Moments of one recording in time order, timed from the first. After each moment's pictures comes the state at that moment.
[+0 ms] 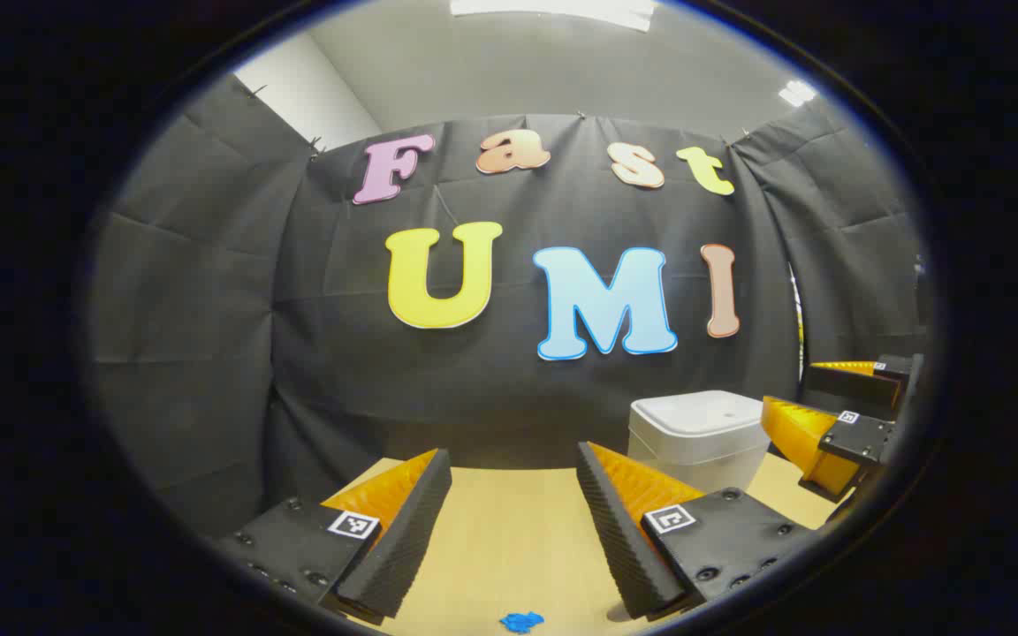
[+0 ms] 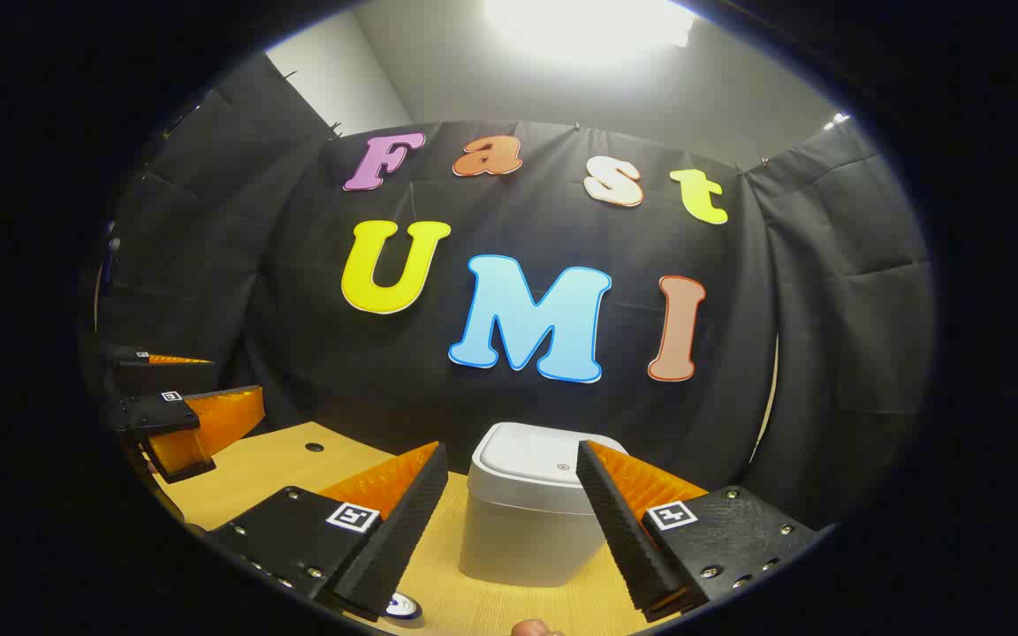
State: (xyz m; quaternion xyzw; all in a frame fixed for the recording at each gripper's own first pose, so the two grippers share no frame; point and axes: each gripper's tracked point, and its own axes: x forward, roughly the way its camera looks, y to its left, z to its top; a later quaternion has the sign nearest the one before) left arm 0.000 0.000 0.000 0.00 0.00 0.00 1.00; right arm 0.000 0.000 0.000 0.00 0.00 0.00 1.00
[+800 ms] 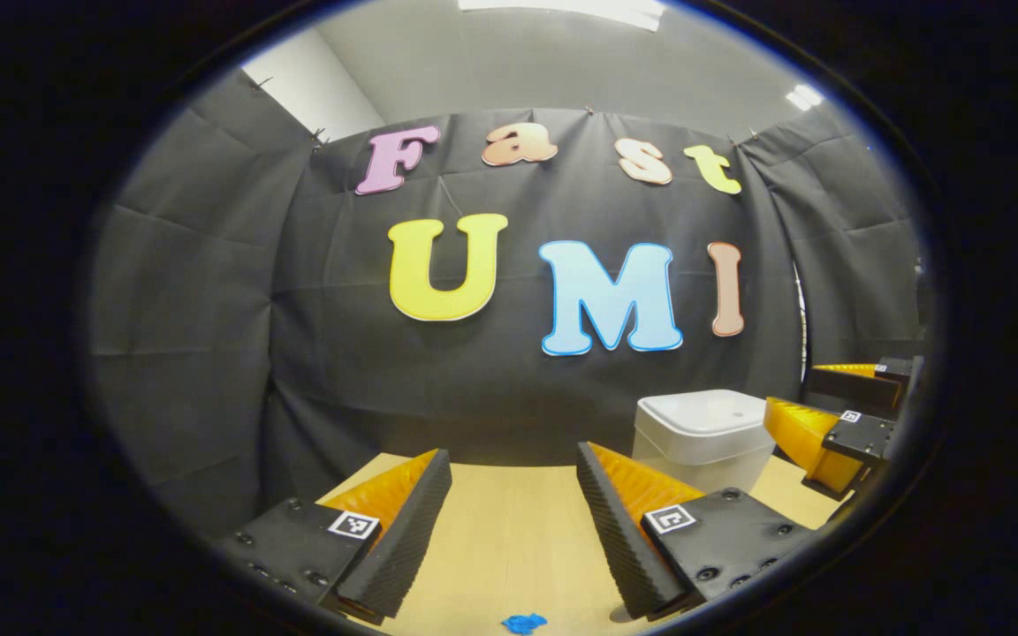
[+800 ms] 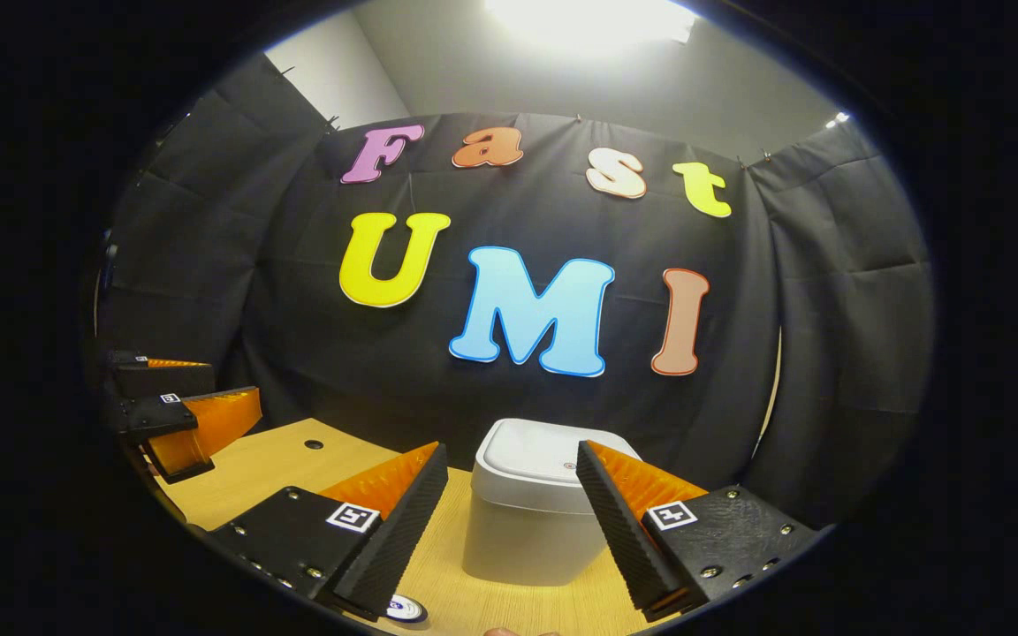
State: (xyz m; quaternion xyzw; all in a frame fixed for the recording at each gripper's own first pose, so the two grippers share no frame) left arm 0.016 0.008 -0.006 -0.01 0.01 0.00 1.00; right arm 0.011 0.008 -0.003 0.00 0.02 0.00 1.00
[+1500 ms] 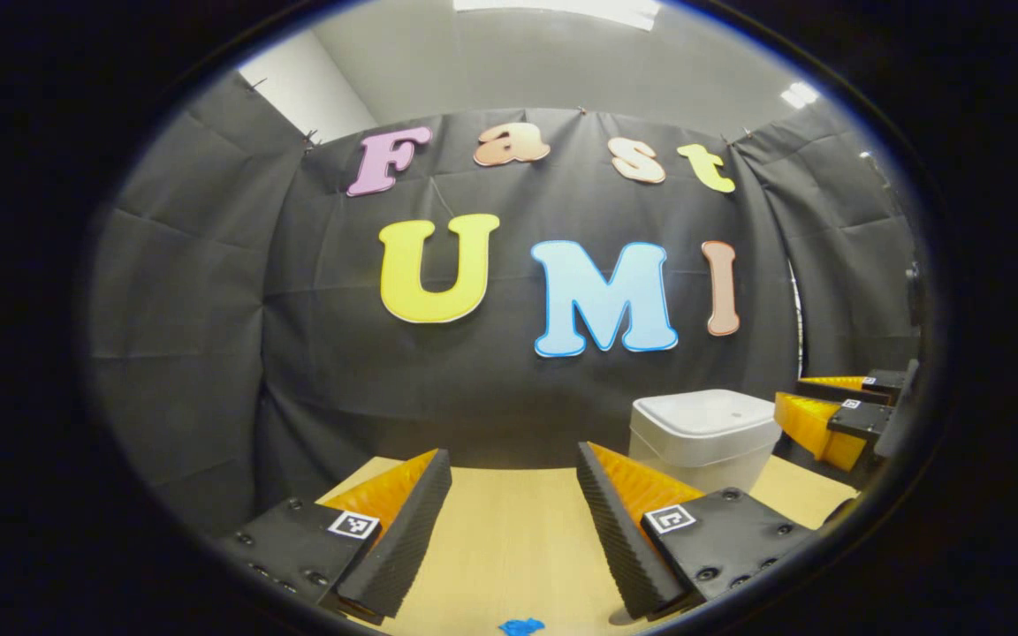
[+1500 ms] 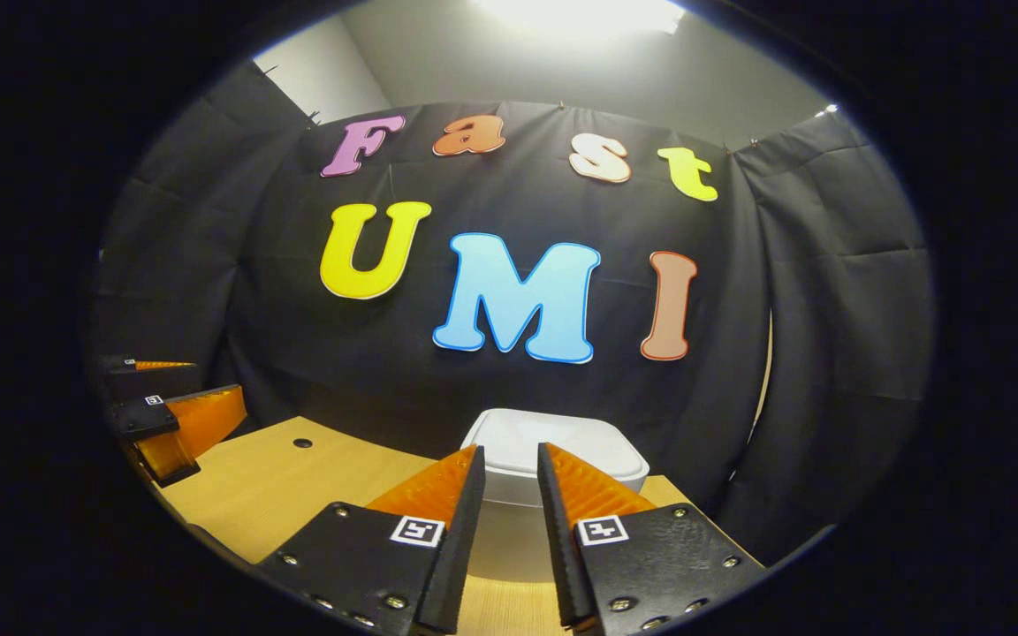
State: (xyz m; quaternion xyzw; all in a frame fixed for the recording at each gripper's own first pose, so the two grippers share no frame) left arm 0.027 -0.004 -0.007 -0.01 0.01 -0.01 1.00; right arm 0.024 -0.008 -0.018 0.02 0.04 -0.02 1.00
